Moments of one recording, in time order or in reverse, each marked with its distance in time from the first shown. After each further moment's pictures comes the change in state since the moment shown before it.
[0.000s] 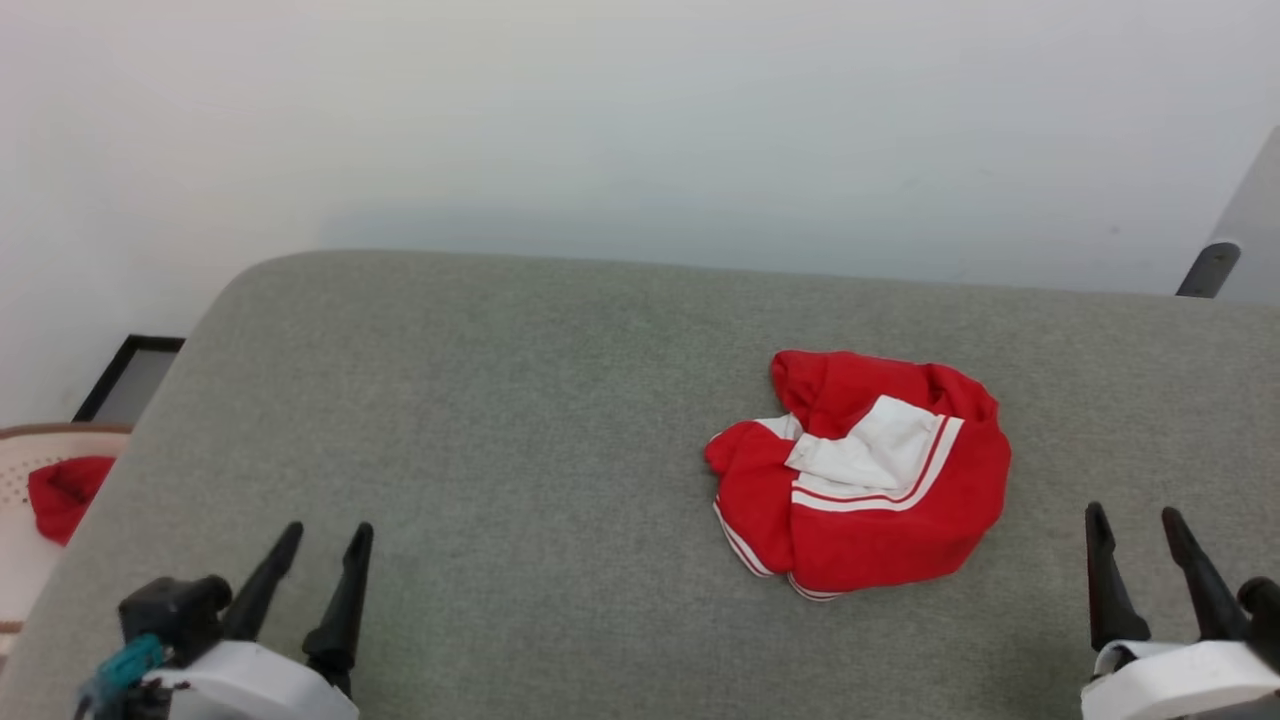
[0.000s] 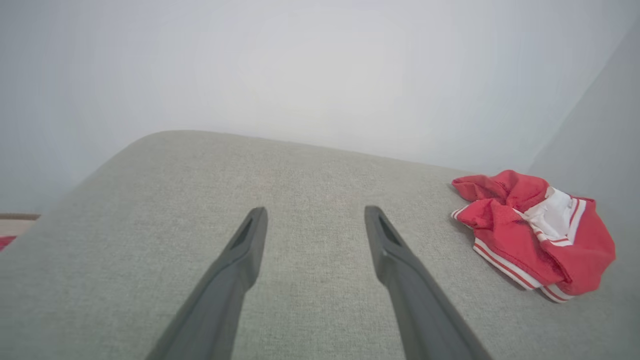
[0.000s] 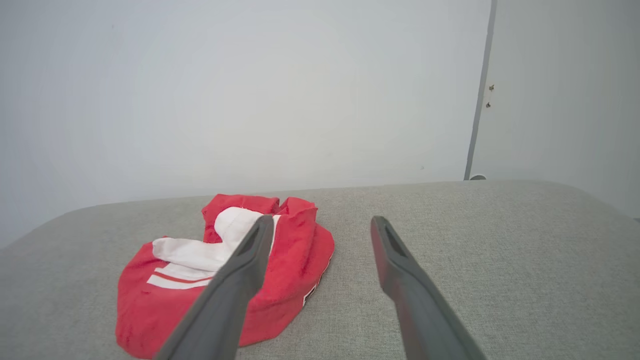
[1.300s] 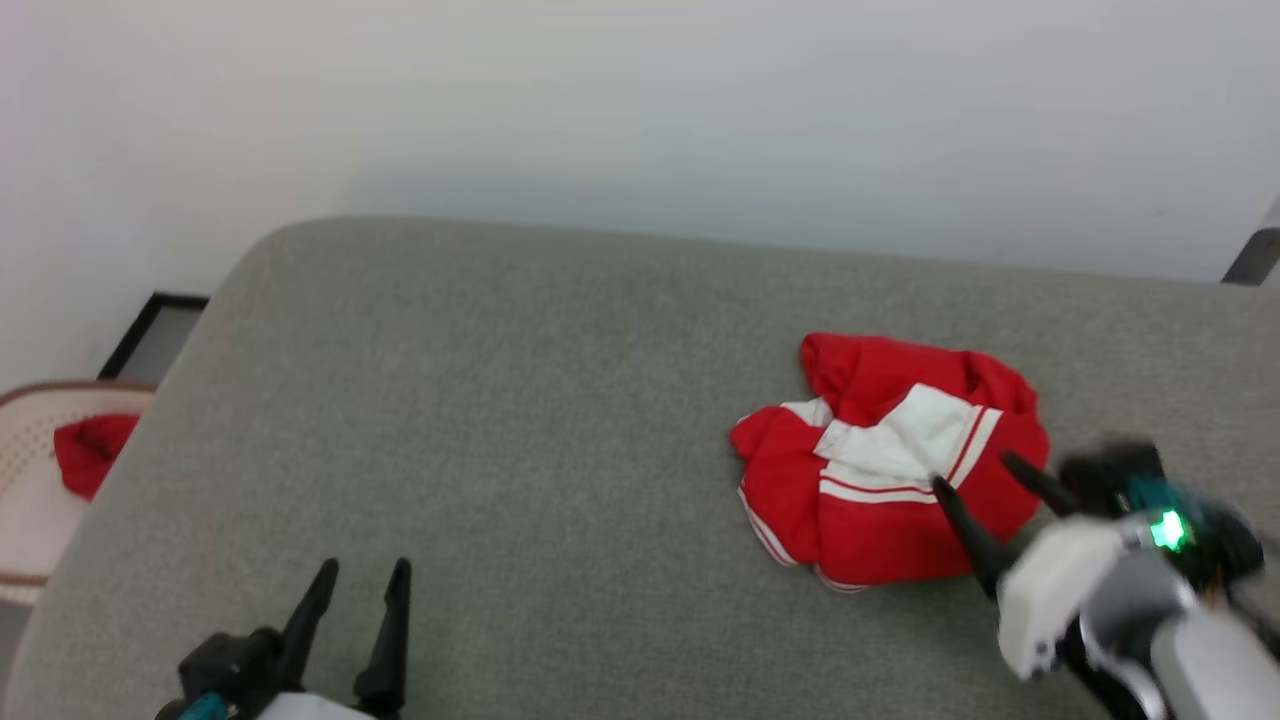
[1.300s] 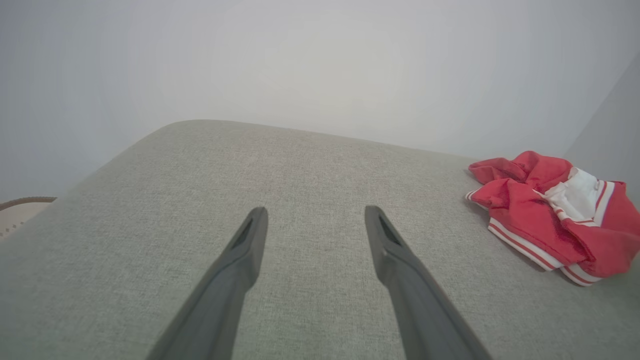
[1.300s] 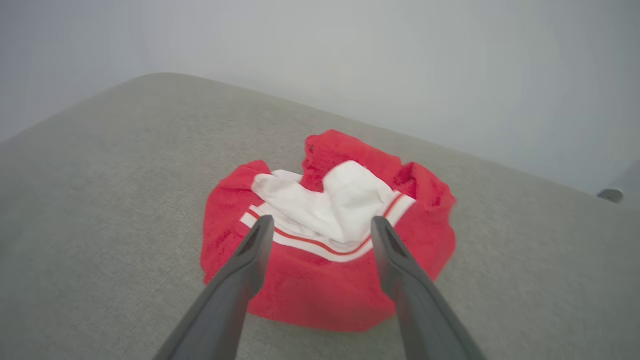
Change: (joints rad) left arm 0.120 -0.251 0.244 -0.039 0.340 -0.068 0.000; right arm -0.190 -0.179 0.351 -0.042 0.075 0.000 0.414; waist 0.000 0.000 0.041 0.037
